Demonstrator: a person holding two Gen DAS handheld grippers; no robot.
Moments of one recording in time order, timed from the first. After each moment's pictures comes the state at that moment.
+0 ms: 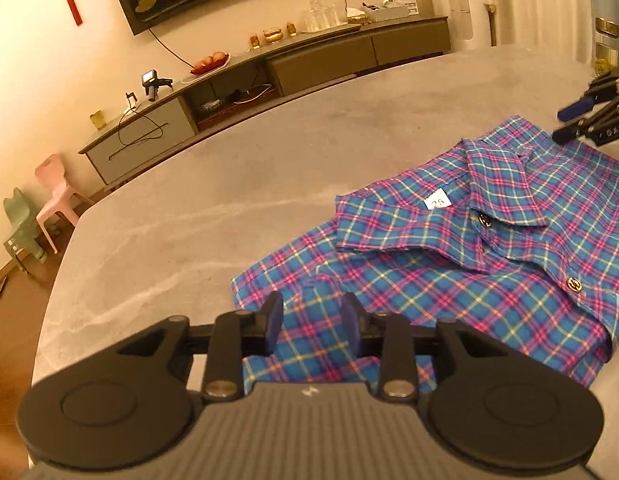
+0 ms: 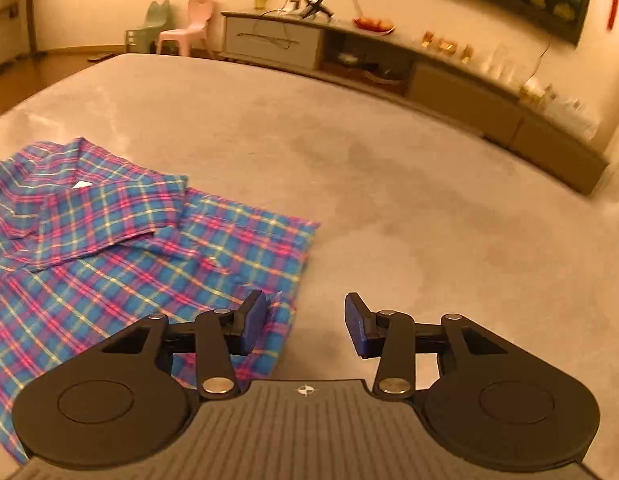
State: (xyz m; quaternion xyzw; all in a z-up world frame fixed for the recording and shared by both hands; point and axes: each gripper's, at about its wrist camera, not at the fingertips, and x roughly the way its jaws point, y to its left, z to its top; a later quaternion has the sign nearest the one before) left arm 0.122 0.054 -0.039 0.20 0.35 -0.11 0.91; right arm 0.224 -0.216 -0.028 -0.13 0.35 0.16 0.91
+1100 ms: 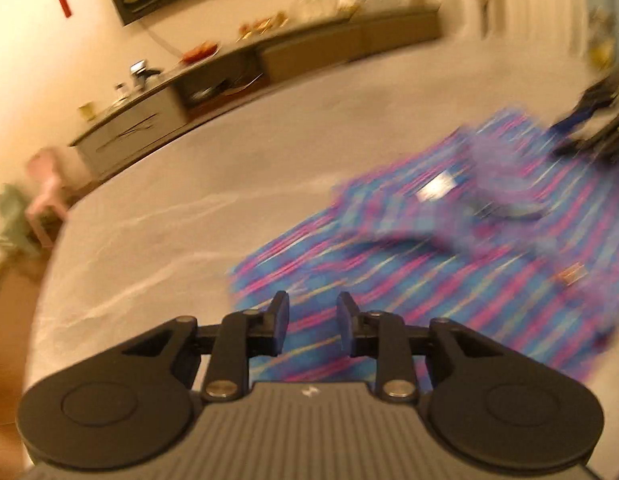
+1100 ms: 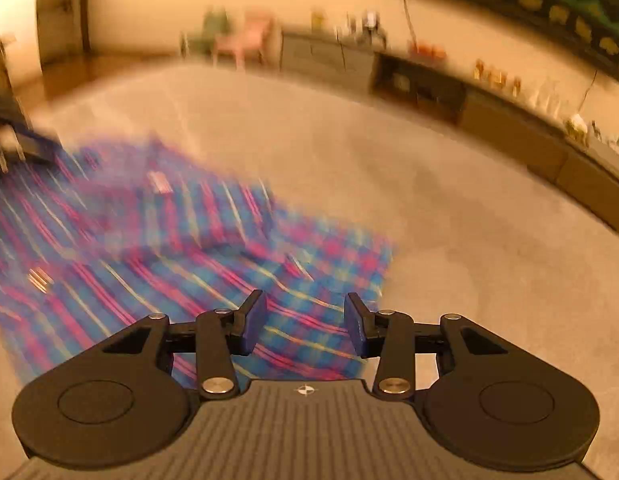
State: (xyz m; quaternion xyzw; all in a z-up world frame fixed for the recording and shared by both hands) left arm 0.124 0.065 -0.044 0.23 0.39 -0.08 0.89; right arm 0.218 -0.213 -0.034 -0.15 0.37 0.23 0.89
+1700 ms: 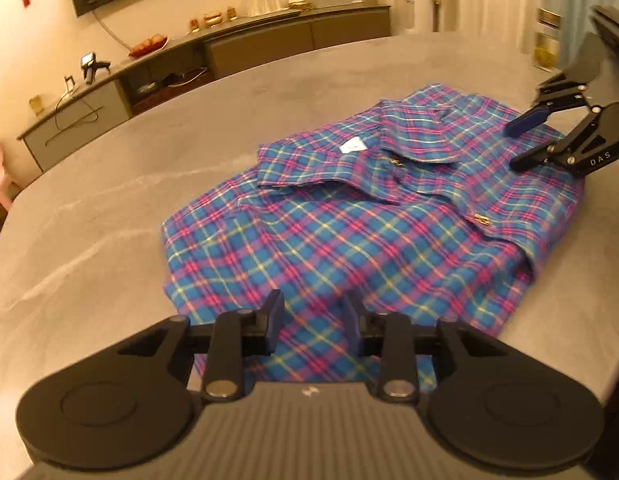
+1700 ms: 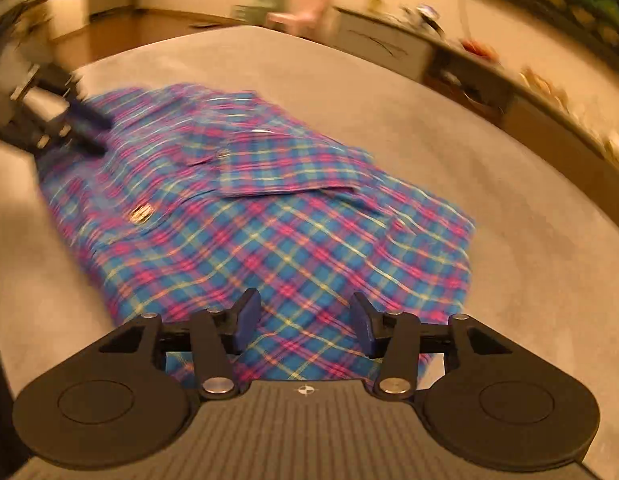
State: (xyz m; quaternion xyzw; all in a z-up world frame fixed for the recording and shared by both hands) left arm 0.112 0.045 -0.054 0.19 0.38 -0.19 0.88; right arm 0.185 -0.213 -0.019 -0.20 0.37 0.27 0.87
